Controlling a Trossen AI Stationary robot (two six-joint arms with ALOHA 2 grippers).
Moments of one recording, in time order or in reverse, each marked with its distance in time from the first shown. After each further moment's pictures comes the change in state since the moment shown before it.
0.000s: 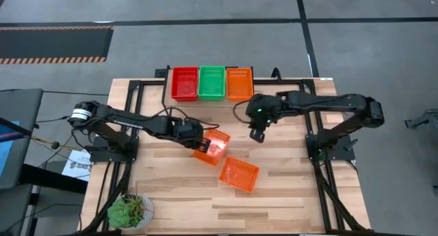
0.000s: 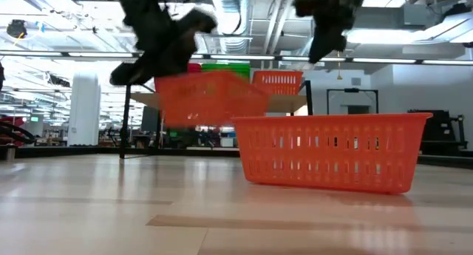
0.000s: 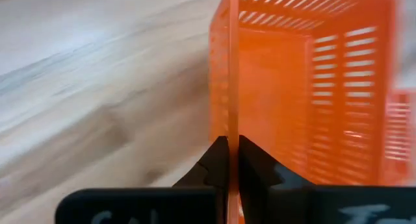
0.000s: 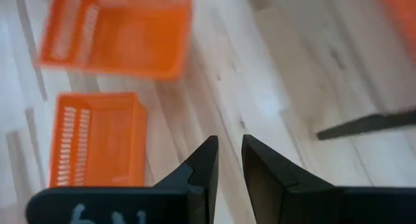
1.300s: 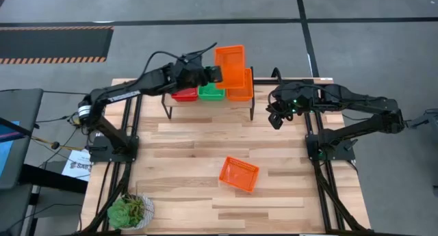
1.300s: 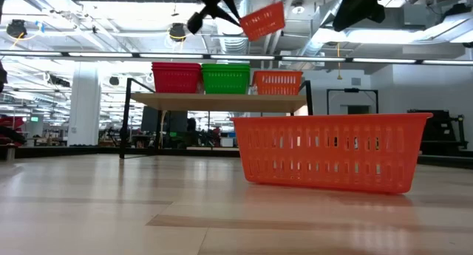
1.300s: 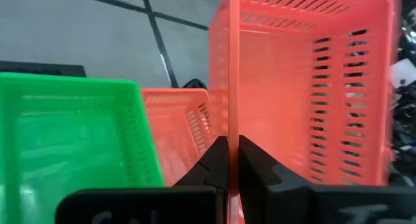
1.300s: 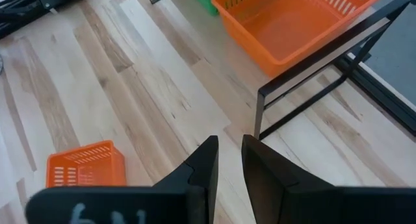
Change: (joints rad) left arm 0.379 0.067 0.586 0.085 -0.227 0.222; right arm -0.017 -0.306 0.000 -0.111 0.238 0.183
